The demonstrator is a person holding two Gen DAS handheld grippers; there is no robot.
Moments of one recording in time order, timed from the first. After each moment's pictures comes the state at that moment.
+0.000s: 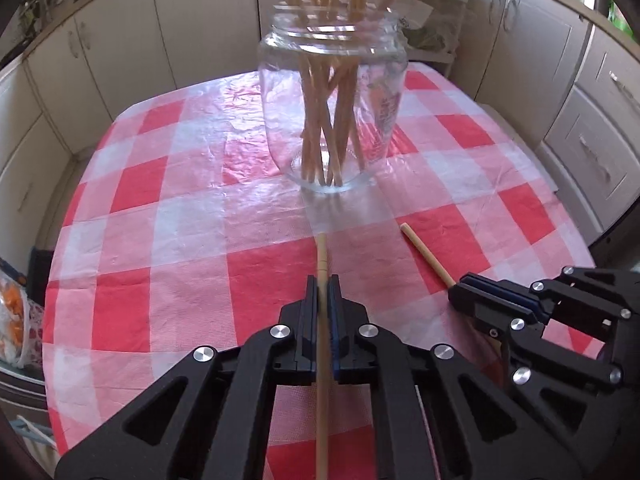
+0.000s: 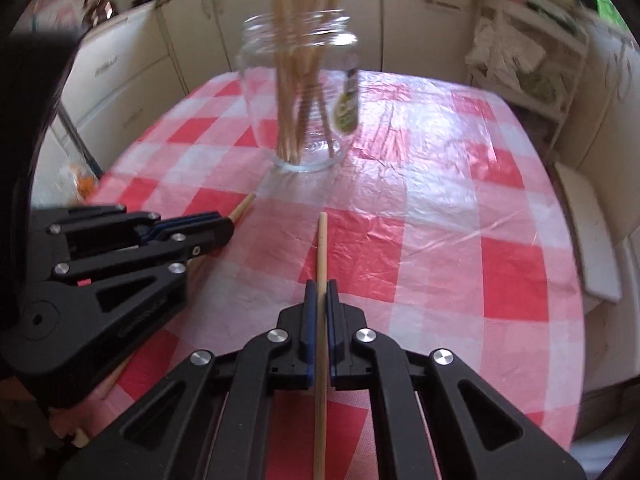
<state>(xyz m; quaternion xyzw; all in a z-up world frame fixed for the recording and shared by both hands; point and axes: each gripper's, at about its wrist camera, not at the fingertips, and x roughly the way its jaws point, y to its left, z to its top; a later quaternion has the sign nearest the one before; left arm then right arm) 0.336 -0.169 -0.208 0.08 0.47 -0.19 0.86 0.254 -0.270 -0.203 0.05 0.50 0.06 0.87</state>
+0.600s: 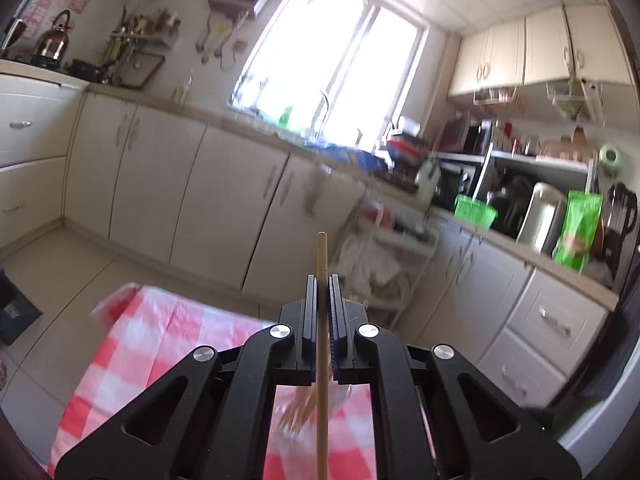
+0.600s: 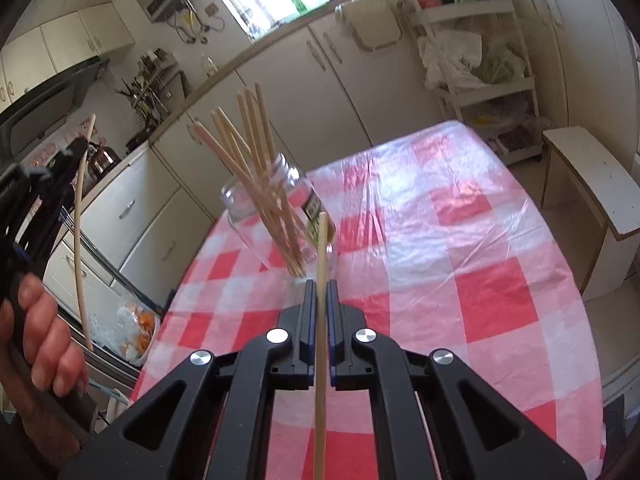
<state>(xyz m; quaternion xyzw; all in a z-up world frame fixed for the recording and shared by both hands) 0.320 -0.088 -0.044 -0.18 0.13 -0.22 0.95 0.237 -0.321 -0.155 0.24 0.35 0.05 0.90</state>
